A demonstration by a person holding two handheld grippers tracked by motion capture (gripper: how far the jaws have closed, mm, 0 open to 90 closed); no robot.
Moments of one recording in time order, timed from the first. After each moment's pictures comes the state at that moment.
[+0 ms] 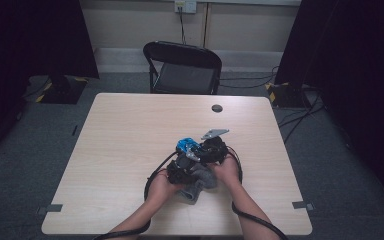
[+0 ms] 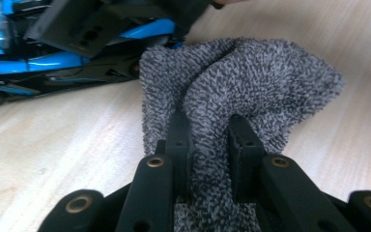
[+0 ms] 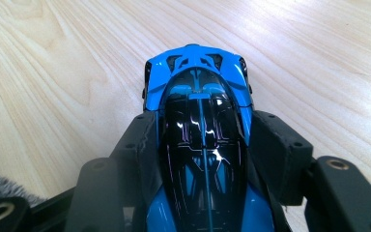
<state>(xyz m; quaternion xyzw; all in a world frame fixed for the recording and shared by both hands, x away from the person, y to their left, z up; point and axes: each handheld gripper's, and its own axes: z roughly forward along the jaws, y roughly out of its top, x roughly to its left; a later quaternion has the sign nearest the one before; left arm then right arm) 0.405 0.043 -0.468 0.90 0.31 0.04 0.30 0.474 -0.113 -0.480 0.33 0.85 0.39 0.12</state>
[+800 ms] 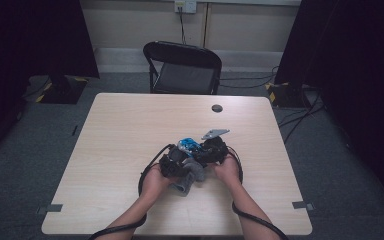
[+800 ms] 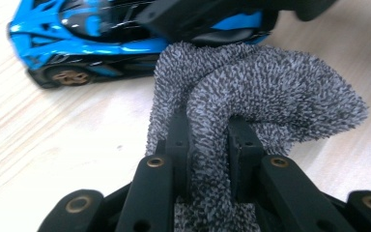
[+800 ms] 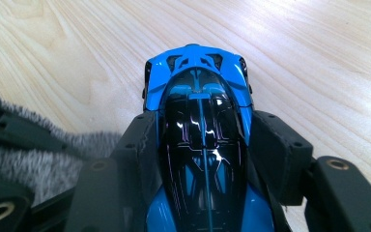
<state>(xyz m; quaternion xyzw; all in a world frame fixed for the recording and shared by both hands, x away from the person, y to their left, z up) 0.424 0.068 -0.466 0.89 0.36 0.06 0.29 0.473 -0.114 -0.479 0.33 0.85 0.39 0.12</state>
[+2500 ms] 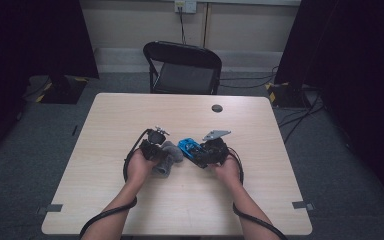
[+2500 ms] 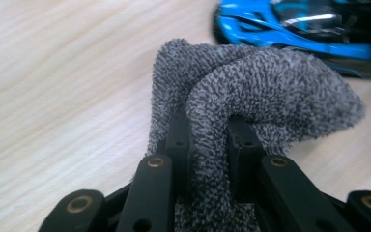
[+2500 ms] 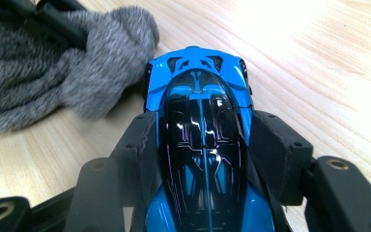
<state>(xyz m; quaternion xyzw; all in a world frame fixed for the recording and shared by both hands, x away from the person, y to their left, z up) 0.472 0.127 -0.459 0.85 0.46 0.11 0.24 0.471 -0.117 -0.482 0.33 0.85 0.40 0.12</state>
